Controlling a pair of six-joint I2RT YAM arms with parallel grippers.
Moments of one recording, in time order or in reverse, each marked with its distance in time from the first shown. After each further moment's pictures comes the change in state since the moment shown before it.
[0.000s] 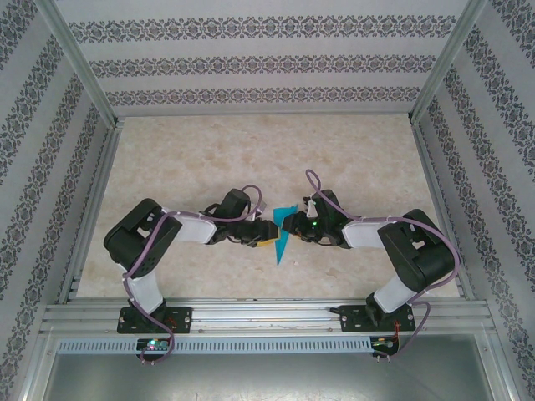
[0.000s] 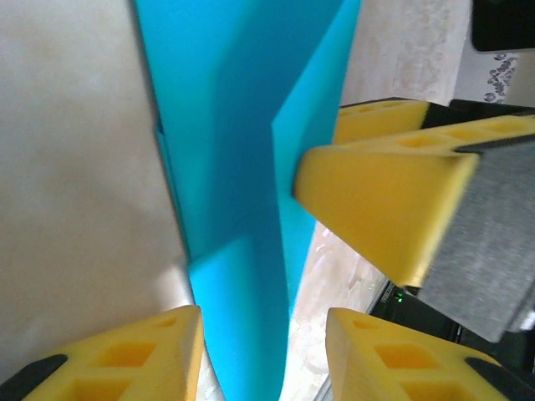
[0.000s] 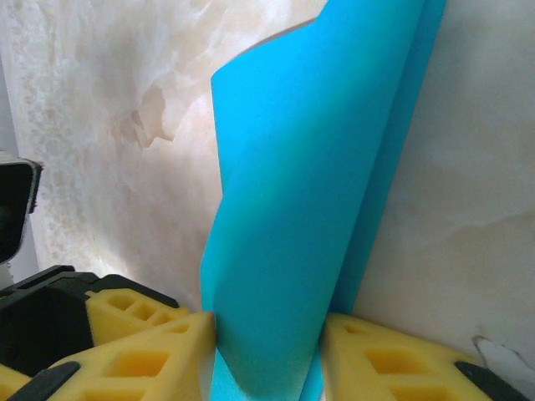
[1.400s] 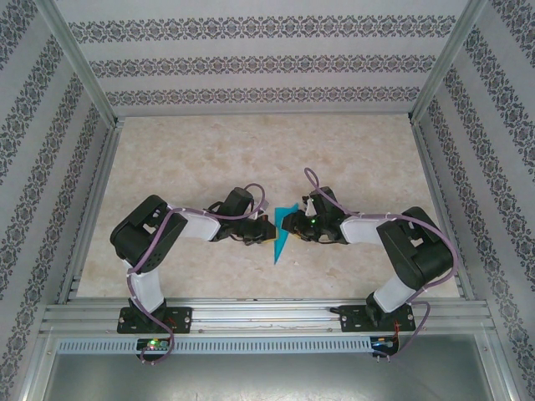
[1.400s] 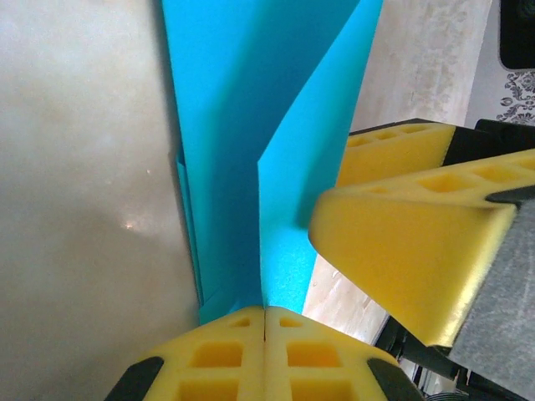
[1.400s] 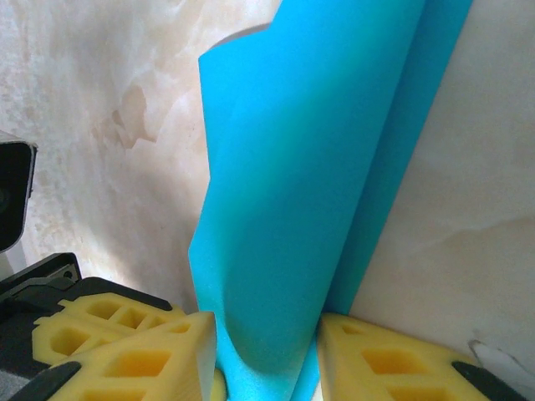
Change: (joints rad) left arm 0.000 0.040 0.040 -0.018 -0.023 0.031; right arm 0.000 0.023 0.057 -0.100 0.000 -0.004
